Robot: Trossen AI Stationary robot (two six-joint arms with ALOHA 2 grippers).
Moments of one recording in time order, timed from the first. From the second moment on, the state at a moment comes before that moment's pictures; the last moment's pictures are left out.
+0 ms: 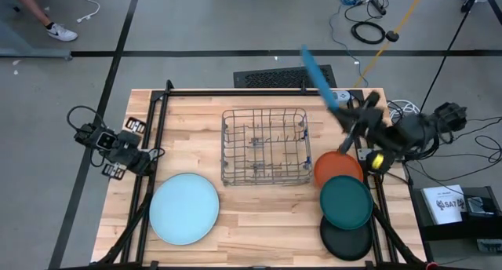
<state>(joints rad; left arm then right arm) -0.46 0.00 0.07 0.99 0.00 0.20 0.46 0.78 1.05 -0.20 1.07 -0.10</state>
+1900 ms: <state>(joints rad) -0.46 0.00 0.07 1.01 -0.24 0.40 0.78 1.22 0.94 -0.23 1.57 1.03</state>
